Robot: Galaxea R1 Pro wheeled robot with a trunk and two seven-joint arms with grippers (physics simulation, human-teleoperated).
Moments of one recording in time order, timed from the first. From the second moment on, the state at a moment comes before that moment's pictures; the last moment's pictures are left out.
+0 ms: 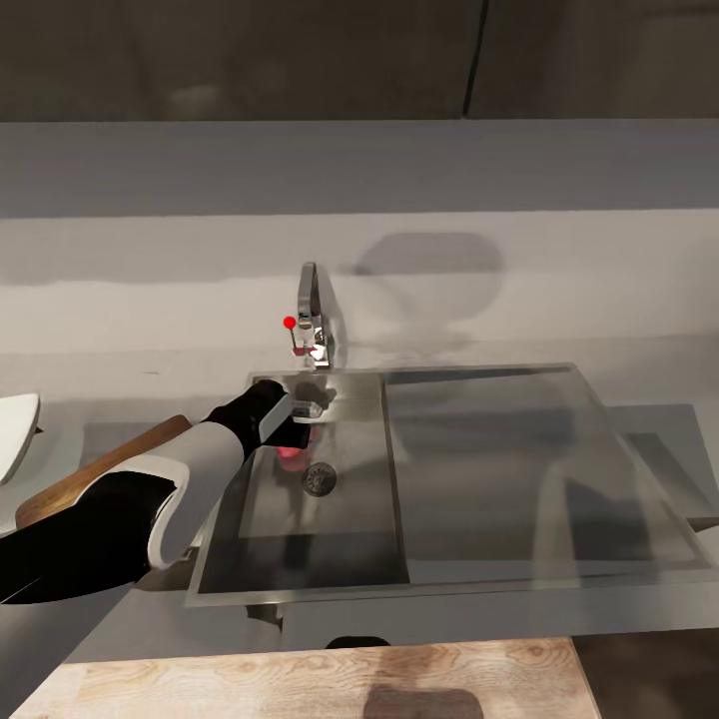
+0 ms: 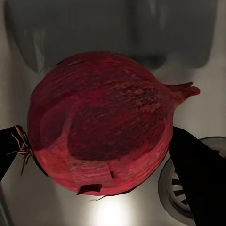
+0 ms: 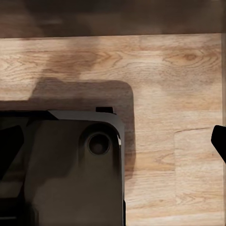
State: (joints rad) left arm -1.34 -0.14 -0.14 -0.16 0.14 0.86 0.12; right arm -0.01 -0.02 0.00 -0.43 0.00 -0.41 -0.06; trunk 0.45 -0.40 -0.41
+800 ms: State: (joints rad) left arm -1.34 -0.14 -0.14 -0.16 0.15 0.86 0.12; right arm -0.01 -0.02 0.00 -0.41 0.00 -0.41 -0.06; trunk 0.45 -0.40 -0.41
